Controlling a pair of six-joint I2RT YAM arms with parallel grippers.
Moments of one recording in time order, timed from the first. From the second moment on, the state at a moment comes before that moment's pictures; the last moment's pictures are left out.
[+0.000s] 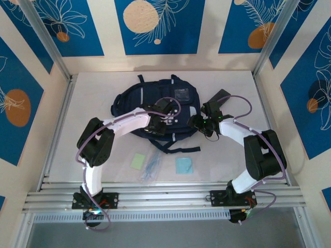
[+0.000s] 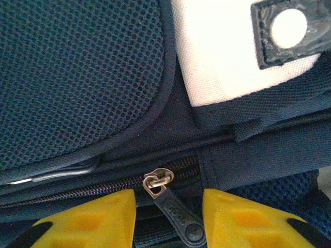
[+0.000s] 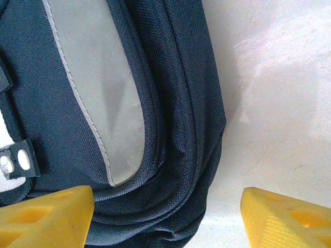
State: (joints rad) left arm -0.76 1.96 1.48 -0.84 -0.13 -0.47; right arm 0.29 1.56 0.86 -0.32 -0.18 0.74
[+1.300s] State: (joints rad) left arm -0.65 1.91 1.48 -0.83 0.20 -0.46; right arm 0.36 1.40 0.71 -0.25 -0.32 0.93
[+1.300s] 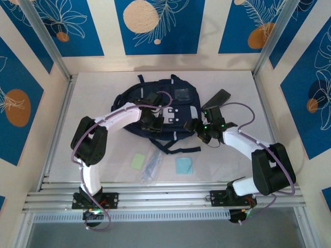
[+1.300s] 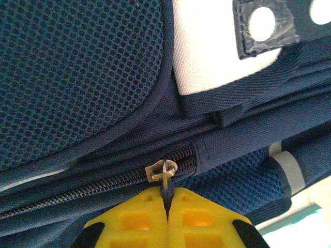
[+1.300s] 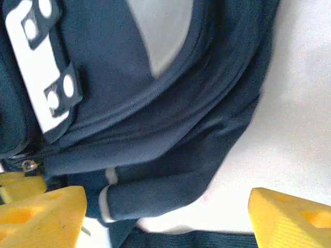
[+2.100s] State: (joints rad) left arm -0.52 1.87 1.43 -0.89 0.13 -0.26; right arm 0.45 1.60 0.70 0.17 -0.19 1.08
